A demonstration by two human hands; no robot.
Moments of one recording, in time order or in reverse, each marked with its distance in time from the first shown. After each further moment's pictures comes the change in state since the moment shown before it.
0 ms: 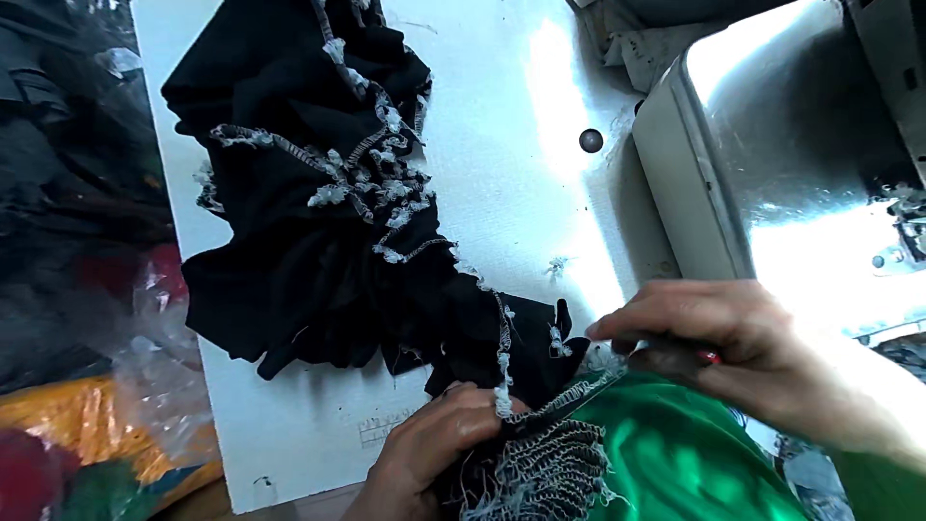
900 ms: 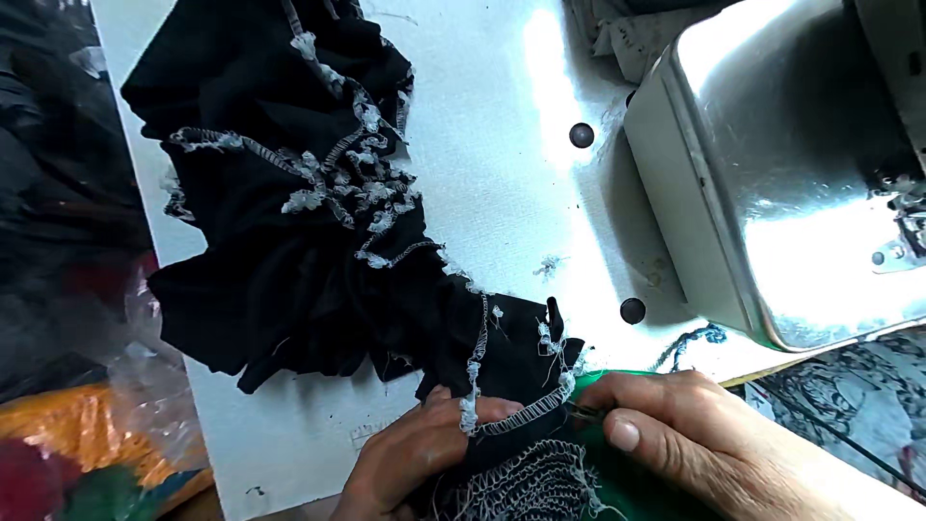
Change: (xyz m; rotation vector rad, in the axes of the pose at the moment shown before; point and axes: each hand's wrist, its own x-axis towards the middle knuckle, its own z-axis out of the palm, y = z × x) left_hand 0.001 0.000 -0.003 -0.096 0.013 0.002; right_hand -0.024 -0.022 0.035 0.364 -0.116 0.310
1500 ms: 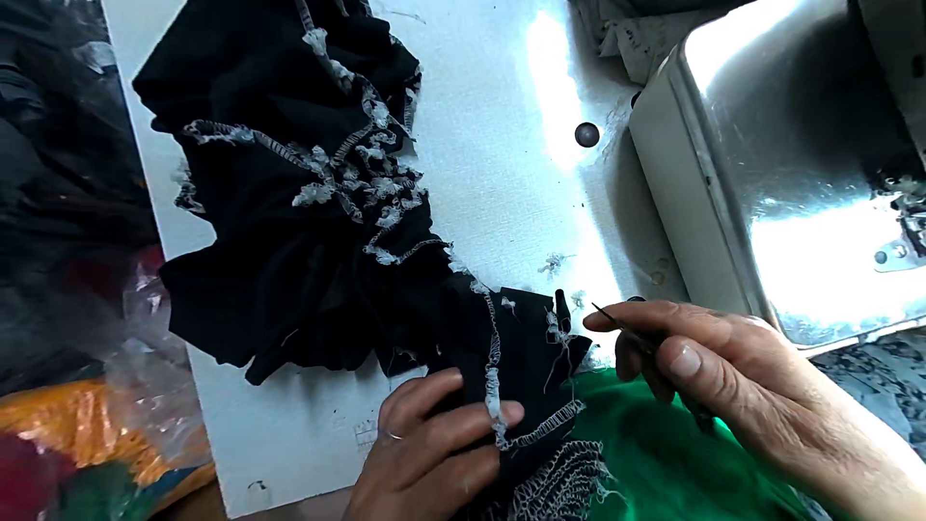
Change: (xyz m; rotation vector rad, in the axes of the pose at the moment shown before) left_hand -0.011 0.001 0.002 0.416 0.008 0.106; right_hand 0.011 0.000 -0.012 -0.113 0.287 -0.137
